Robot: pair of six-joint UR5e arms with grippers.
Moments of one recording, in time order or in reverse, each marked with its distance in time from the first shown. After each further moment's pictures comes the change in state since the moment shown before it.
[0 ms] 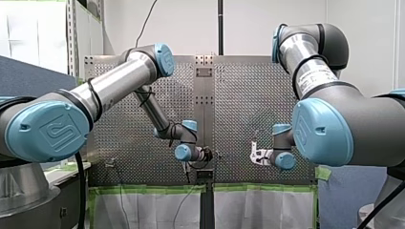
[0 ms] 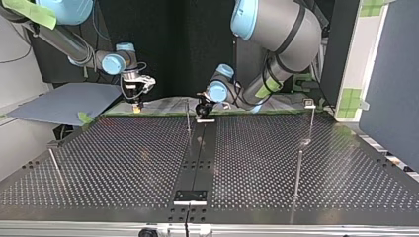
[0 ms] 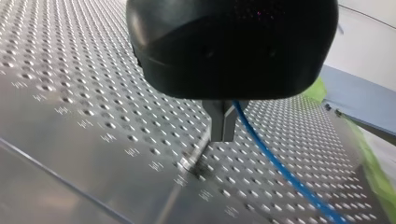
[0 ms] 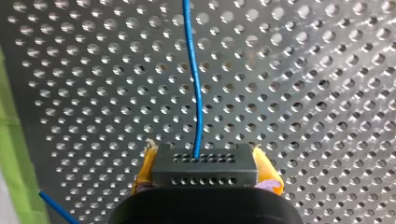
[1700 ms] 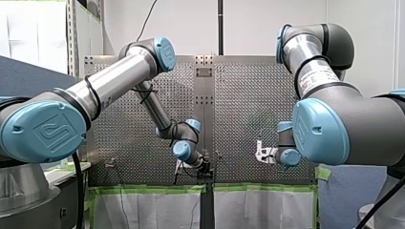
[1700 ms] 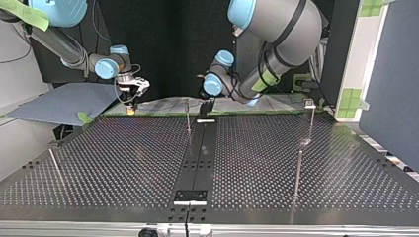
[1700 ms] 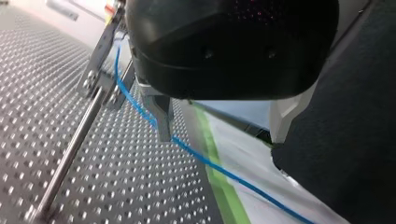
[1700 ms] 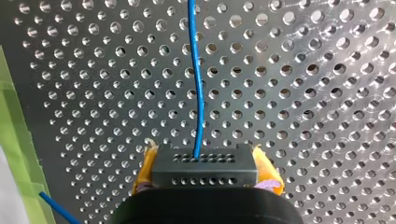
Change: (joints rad) left arm -0.047 0.051 -0.085 -0.263 -0.050 0.369; right arm -0.042 0.000 -0.036 0.086 -0.012 -0.019
